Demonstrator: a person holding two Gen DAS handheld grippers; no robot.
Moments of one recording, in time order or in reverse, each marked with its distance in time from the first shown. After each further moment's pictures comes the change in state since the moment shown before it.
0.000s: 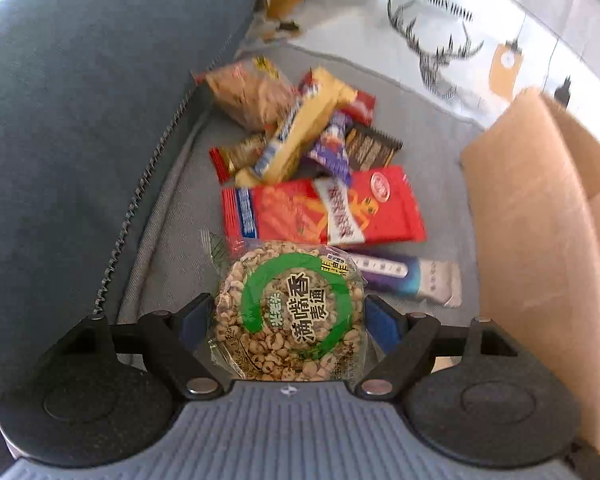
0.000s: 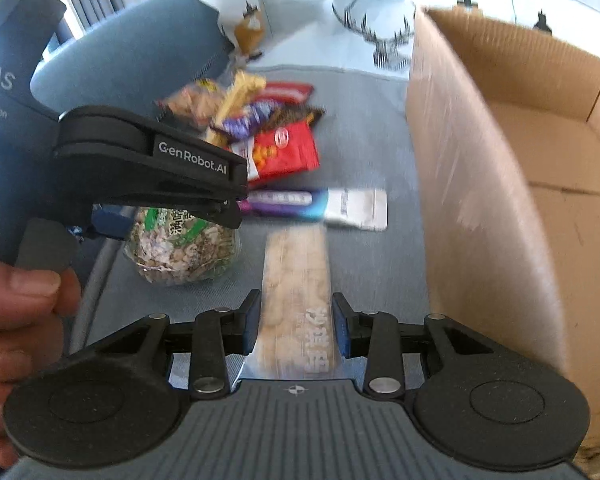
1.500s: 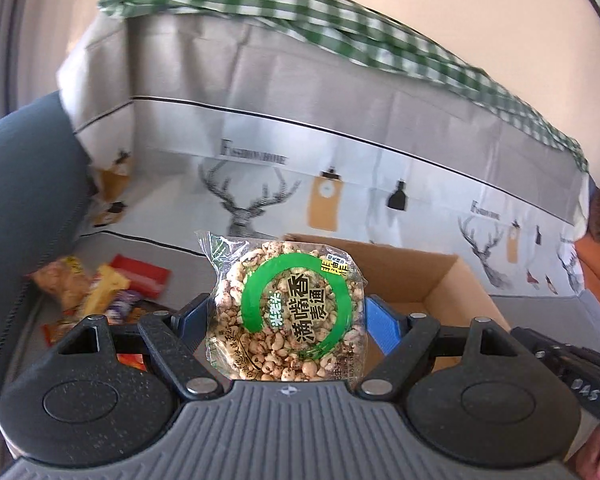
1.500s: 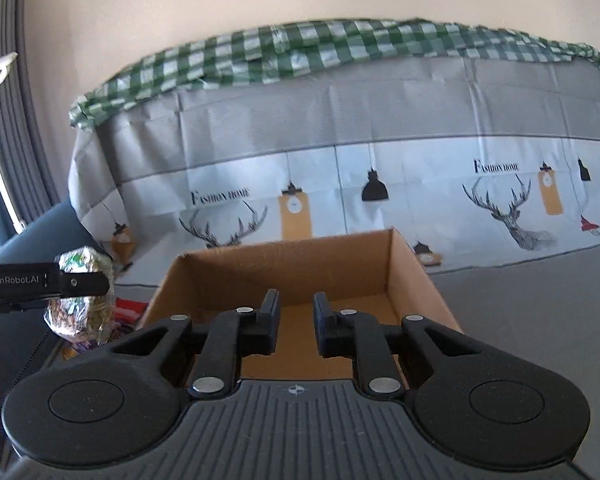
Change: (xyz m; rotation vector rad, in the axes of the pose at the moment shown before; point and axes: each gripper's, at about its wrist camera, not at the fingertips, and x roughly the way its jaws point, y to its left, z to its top) left arm -0.088 -0.152 0.005 0.152 -0.437 -0.285; right arm -0.130 -0.213 0.045 0.099 -0.459 -0.144
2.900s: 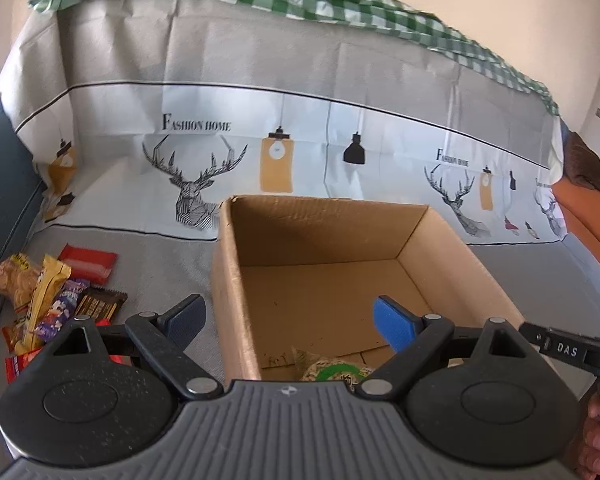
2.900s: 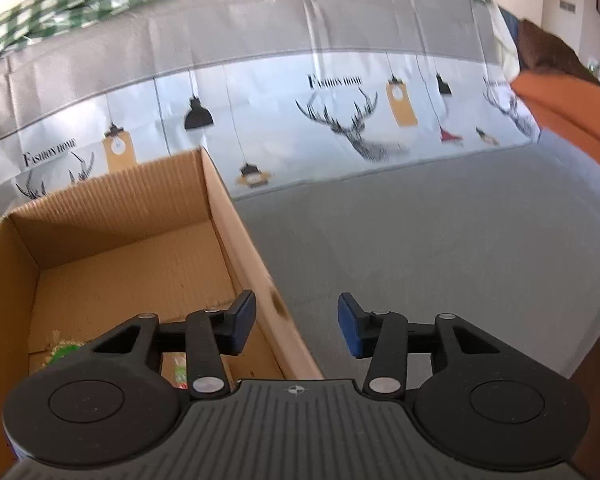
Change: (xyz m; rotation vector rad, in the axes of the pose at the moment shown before) left arm 0.022 -0.033 -0.022 0.127 0.066 -0.069; right arm 0.007 -0.076 -0.026 0.150 0.170 -0.402
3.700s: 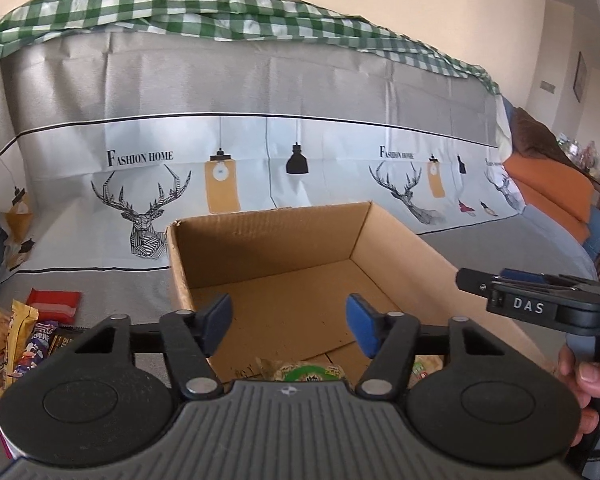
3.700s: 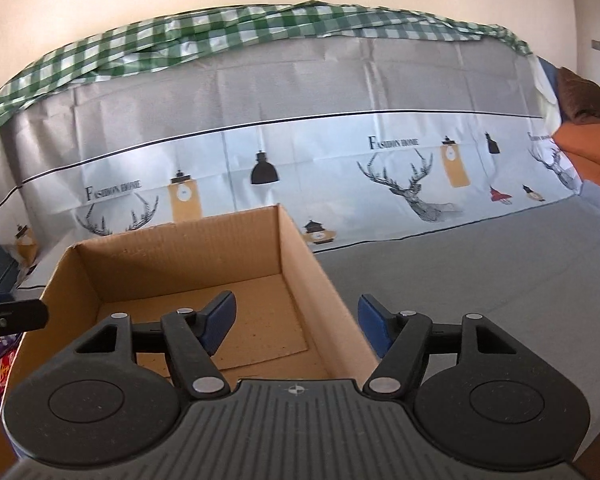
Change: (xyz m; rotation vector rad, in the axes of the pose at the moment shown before) left arm -0.013 -0.016 -0.010 0.151 -0.055 -0.131; right arm -0.023 0.028 0.001 -0.054 -0.165 0.141
